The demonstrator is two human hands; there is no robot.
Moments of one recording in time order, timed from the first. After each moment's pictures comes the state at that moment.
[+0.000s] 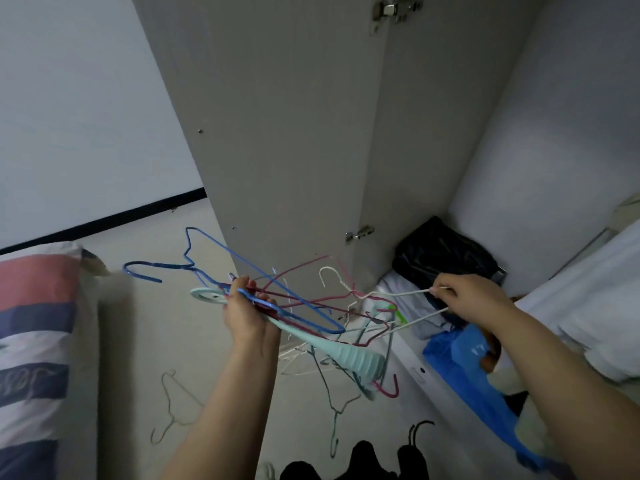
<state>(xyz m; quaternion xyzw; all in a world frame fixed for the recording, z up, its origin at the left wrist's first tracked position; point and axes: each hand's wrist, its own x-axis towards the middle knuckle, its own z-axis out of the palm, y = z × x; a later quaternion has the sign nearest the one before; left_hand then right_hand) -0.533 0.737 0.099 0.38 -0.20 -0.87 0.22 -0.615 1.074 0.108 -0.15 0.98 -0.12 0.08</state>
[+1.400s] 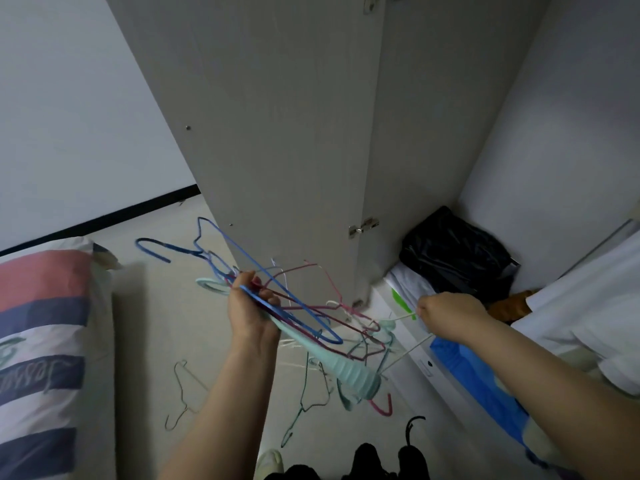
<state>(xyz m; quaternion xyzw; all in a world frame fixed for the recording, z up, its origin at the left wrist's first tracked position) -0.550 0.746 0.102 0.35 -0.23 -0.89 0.17 -0.625 1.048 0.058 -0.21 0.97 0.04 0.14</state>
